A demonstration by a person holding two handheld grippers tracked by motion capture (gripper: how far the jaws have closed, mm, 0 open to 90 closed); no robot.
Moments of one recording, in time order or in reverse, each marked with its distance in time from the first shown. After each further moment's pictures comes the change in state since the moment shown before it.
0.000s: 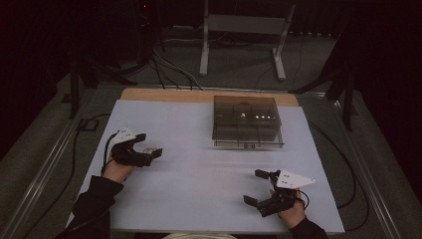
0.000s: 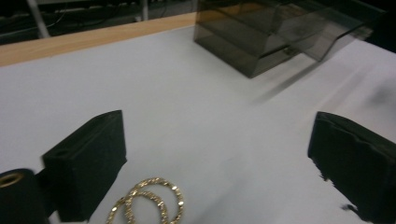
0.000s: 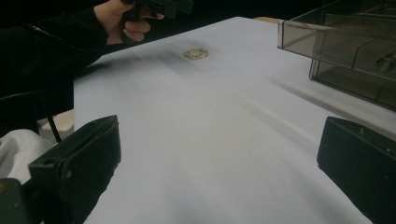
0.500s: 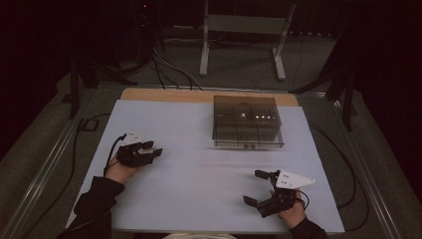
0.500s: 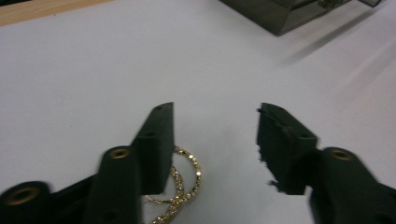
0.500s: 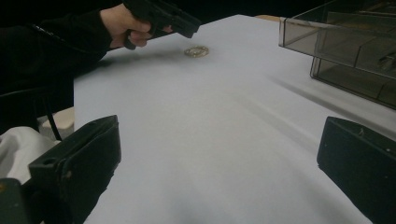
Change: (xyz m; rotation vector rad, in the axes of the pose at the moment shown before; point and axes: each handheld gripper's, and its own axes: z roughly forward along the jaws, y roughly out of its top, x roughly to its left) left arm -0.001 -0.012 0.018 0.137 0.078 0.028; right arm 0.001 0.000 0.000 0.009 0.000 -0.006
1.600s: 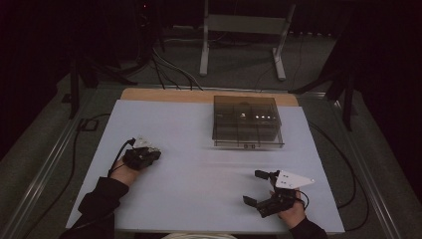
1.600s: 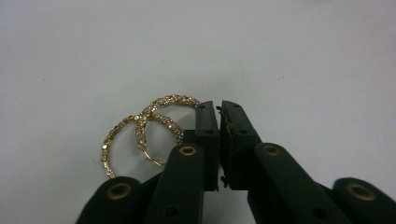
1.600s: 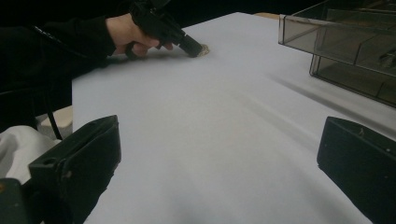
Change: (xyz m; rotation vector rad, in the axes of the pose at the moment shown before) left arm -0.002 -0.013 0.025 0.165 0.037 0.040; right arm 0.000 0.000 0.001 0.009 -0.004 0.000
